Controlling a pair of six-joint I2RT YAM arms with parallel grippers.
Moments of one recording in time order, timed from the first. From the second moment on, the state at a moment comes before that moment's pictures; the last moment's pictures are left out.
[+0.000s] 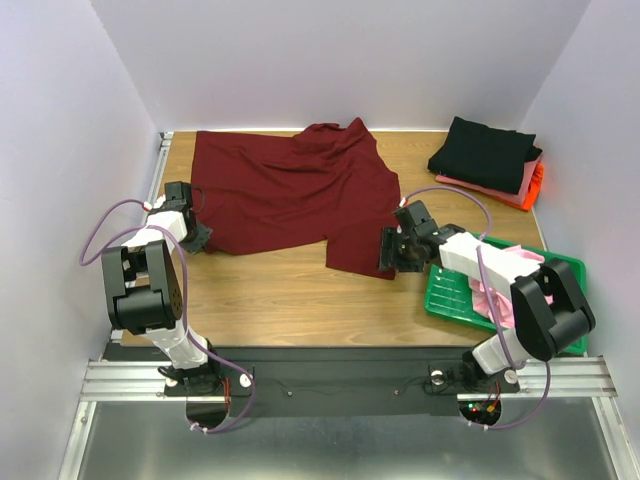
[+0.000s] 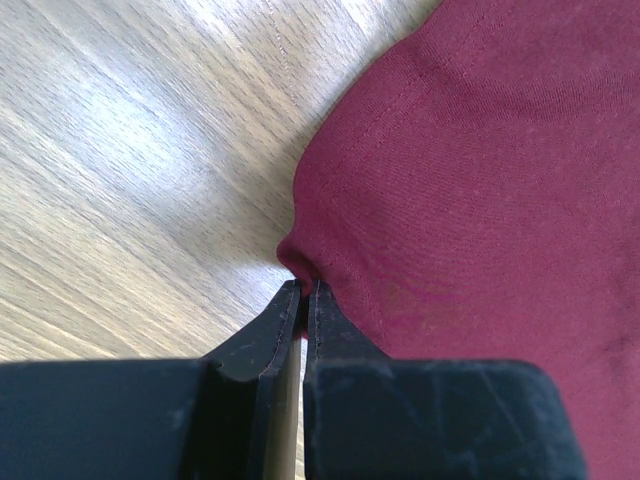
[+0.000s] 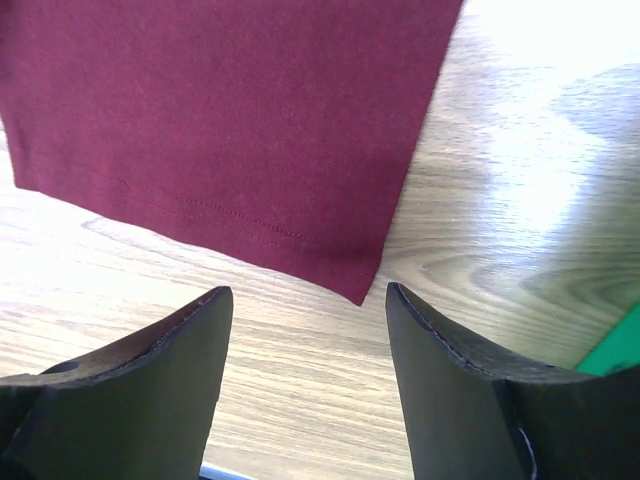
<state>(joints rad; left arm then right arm) 0.15 1.64 0.98 -0.46 -0.17 -0.70 0.50 1.49 0.87 -0.43 0.00 0.55</state>
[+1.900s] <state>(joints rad) 0.15 1.64 0.98 -0.45 -0.14 -0.67 0.61 1.70 1.02 -0.54 0.13 0.53</state>
